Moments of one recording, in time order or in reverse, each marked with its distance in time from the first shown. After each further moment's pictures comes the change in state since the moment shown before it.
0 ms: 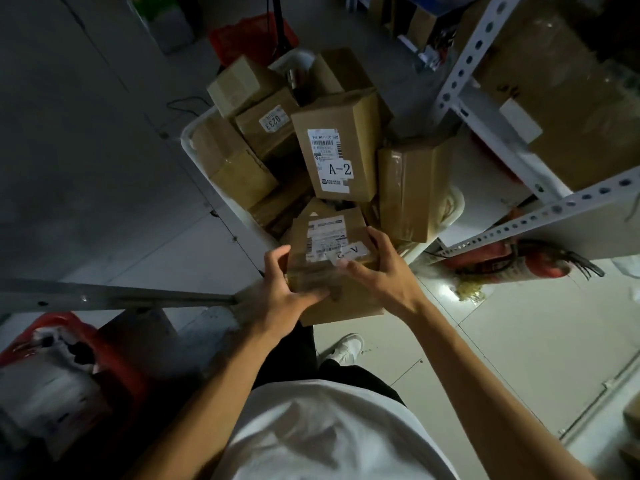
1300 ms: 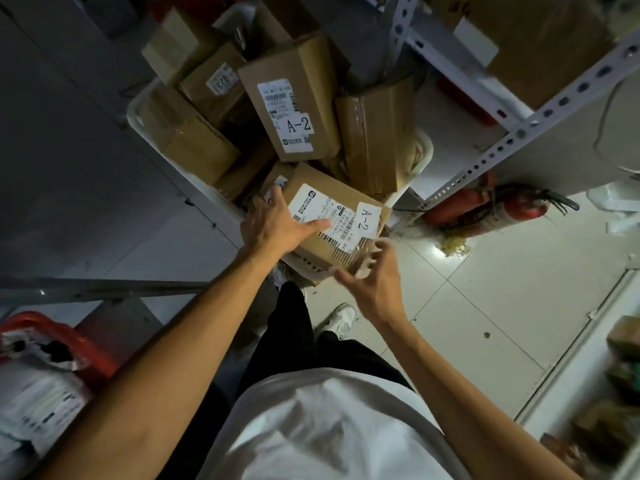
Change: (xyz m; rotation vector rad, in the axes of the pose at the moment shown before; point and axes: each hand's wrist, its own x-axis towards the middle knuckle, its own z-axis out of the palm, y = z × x) left_hand 0.071 0.010 0.045 0.974 0.045 -0.014; right_hand -0.055 0.101 0.035 -0.026 0.427 0.128
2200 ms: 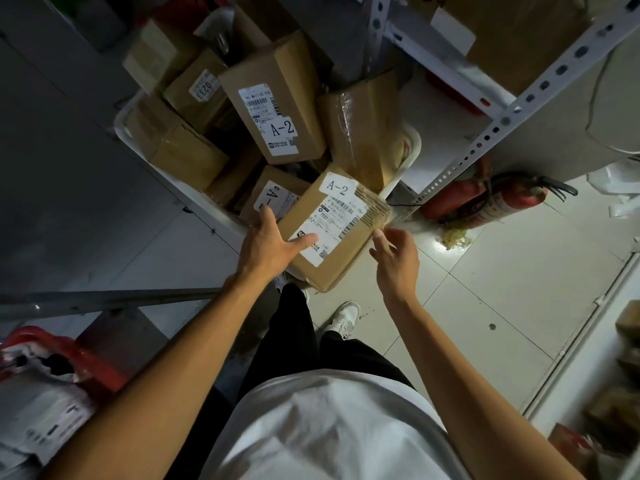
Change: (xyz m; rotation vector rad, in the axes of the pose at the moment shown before) left_hand -0.020 -0.017 0.021 -0.214 -0.008 0.133; right_hand 0.029 0.006 -0.023 0.379 0.229 0.127
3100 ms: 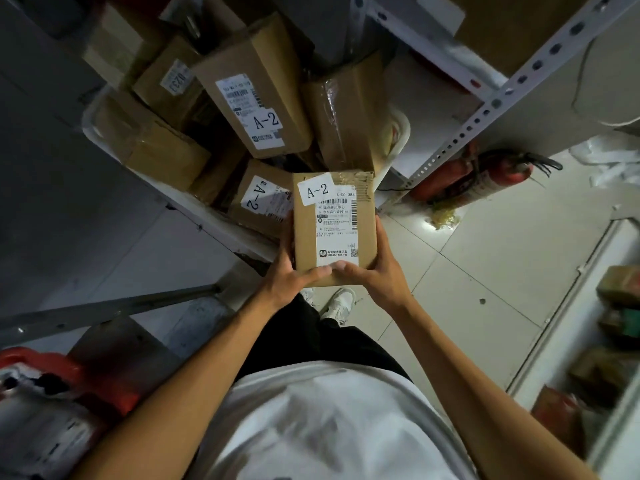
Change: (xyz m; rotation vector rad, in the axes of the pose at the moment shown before) left_hand -0.015 -0.034 0.057 -0.630 -0.375 -0.027; right_hand -0.009 0.017 -0.008 -0.024 -0.396 -0.044
